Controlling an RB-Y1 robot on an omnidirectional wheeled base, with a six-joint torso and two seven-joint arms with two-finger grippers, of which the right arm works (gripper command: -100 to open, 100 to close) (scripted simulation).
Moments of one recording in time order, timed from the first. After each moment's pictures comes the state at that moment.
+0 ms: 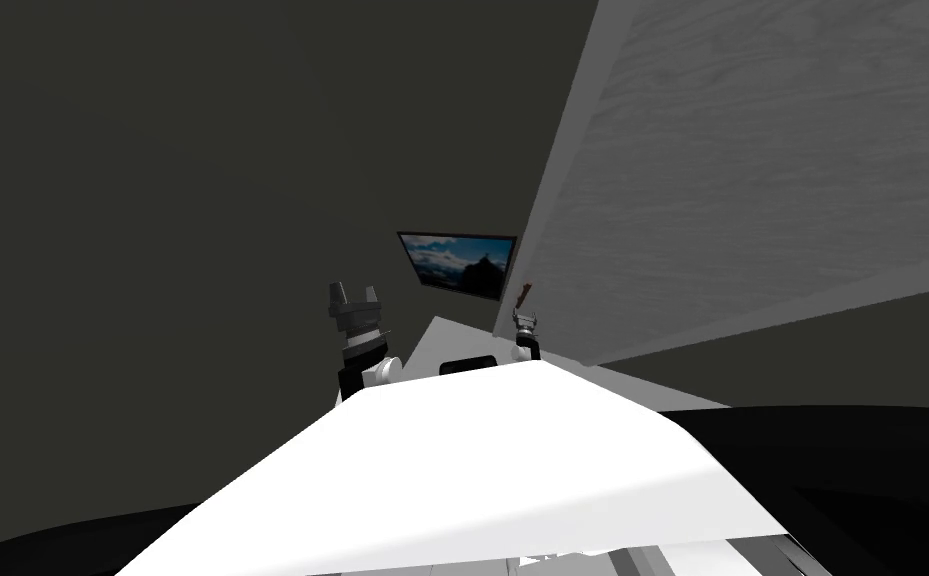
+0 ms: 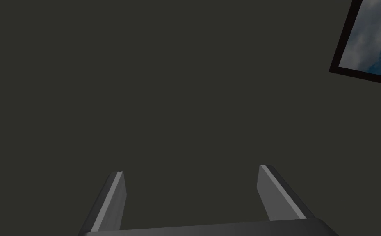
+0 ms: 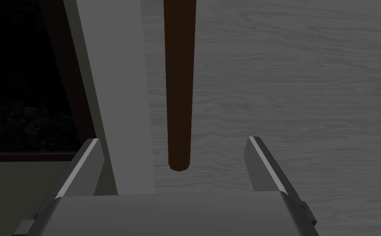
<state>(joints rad) 0.07 -0.19 0.12 -0.87 -0.78 -0.84 -1.20</state>
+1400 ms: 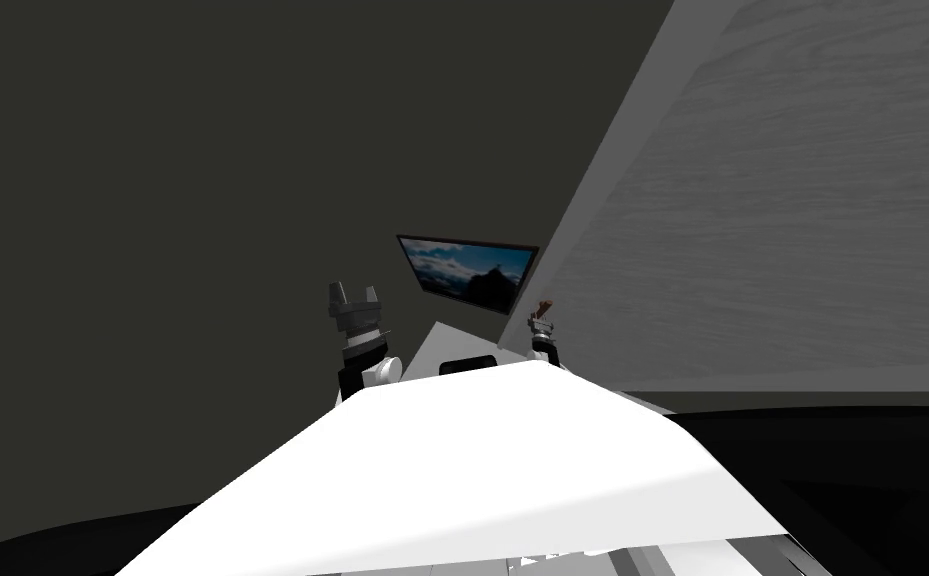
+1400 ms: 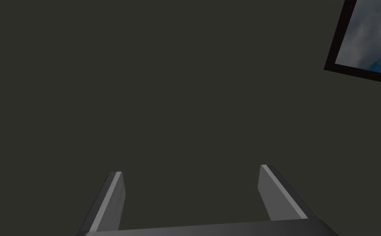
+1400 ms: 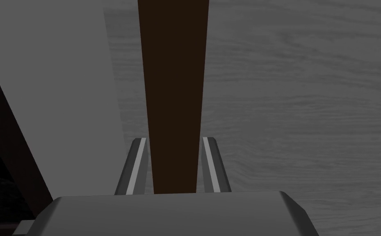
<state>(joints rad) 0.11 -0.32 0.11 -0.82 -0.79 -0.86 -1.35</state>
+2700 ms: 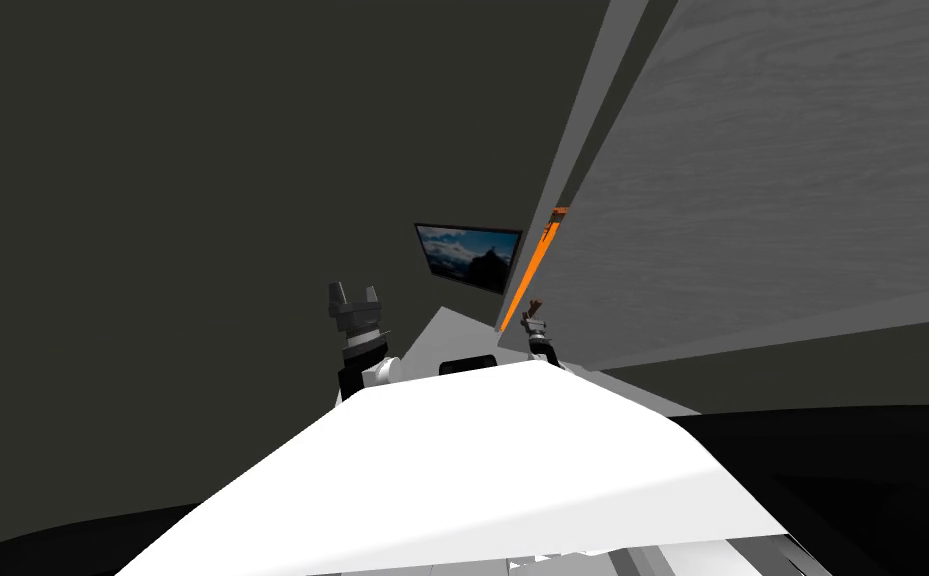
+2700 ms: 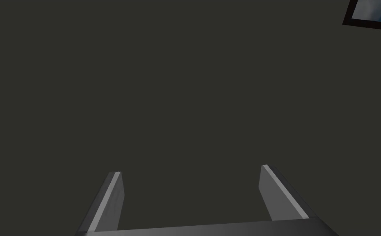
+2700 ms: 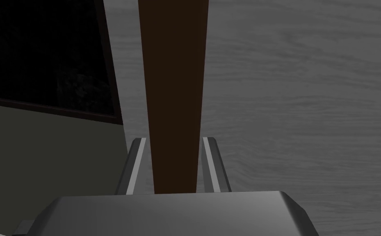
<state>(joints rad) 0.14 -0.38 0.24 -0.88 -0.73 -0.87 -1.43</state>
